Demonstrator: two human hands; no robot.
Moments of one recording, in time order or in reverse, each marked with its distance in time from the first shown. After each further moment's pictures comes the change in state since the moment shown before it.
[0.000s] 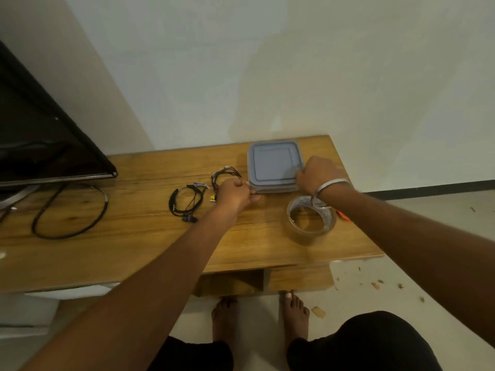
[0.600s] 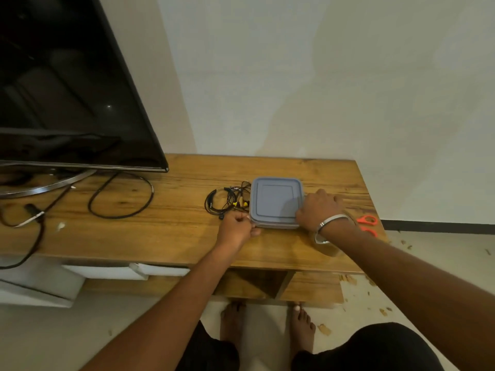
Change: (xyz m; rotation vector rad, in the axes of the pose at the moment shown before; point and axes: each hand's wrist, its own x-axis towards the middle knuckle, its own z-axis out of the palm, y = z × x) left_hand -0.054 -0.043 -0.074 -0.034 0.102 -0.050; right_hand -0.055 -0.050 0.028 -0.415 -0.081 -0.128
